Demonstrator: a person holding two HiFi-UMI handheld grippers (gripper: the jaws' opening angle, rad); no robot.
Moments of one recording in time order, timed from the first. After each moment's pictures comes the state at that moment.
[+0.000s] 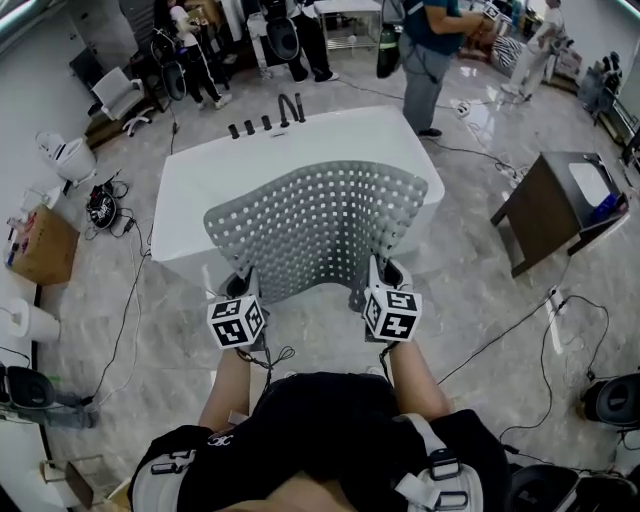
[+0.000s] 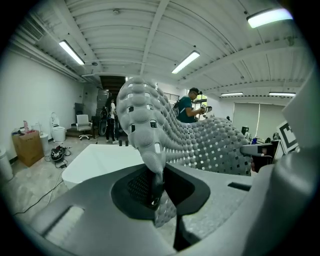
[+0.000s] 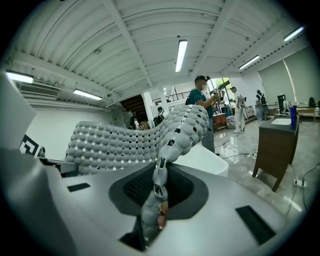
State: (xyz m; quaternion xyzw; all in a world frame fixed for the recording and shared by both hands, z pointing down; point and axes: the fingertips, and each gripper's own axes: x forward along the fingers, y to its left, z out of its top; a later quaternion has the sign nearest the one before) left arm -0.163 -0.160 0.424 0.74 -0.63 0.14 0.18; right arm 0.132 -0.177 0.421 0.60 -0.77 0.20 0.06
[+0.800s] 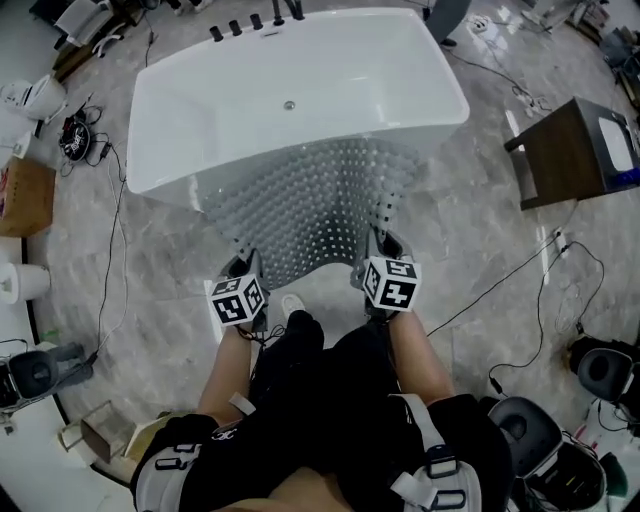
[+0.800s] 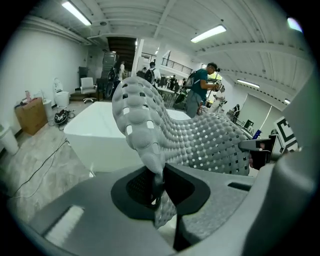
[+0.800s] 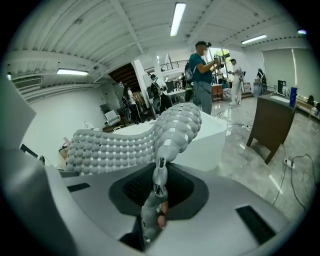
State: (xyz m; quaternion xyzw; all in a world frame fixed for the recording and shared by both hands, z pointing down) left arm -0.213 -0.113 0.594 0.69 -0.60 0.21 0.34; right arm 0.080 -0.157 0.567 0.58 -0.73 0.32 0.19
